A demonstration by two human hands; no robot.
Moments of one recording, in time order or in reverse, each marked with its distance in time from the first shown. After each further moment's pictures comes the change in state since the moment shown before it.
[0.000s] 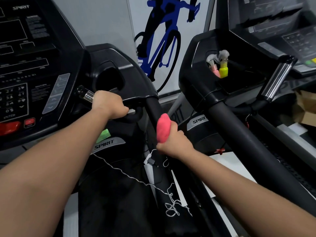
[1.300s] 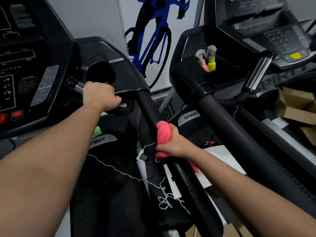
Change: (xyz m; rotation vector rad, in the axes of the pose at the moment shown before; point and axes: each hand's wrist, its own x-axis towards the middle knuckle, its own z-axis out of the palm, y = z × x) left_hand -0.008 0.002 0.006 -0.076 0.179 -0.033; right_hand -0.031 0.033 -0.010 0.194 -0.173 0.057
